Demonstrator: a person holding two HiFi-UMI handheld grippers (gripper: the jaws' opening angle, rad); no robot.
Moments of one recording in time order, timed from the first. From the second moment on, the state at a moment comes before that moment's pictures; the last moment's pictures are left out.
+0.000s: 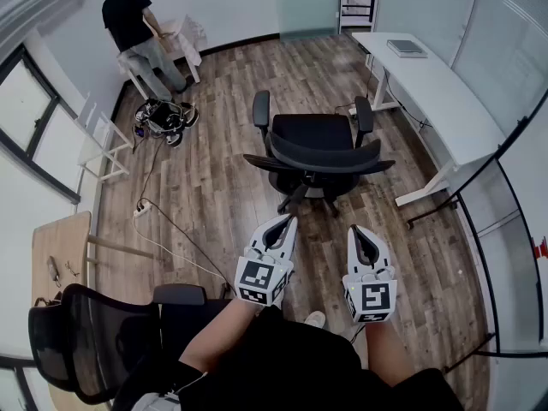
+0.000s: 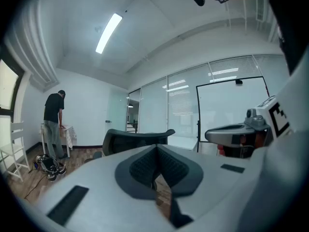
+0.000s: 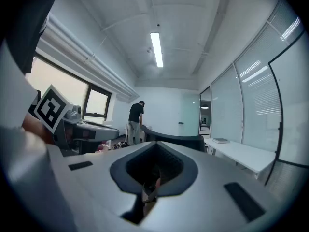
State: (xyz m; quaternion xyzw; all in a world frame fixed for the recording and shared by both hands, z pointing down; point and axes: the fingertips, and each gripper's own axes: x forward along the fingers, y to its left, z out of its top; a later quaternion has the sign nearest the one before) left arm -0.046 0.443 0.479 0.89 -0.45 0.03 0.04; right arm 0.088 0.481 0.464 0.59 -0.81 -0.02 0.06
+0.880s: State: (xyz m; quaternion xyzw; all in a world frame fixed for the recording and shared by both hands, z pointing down) left arm -0.035 0.400 0.487 0.89 -0.42 0.14 -0.08; right arm 0.089 0.435 0.469 0.56 -0.82 -0.05 0.09
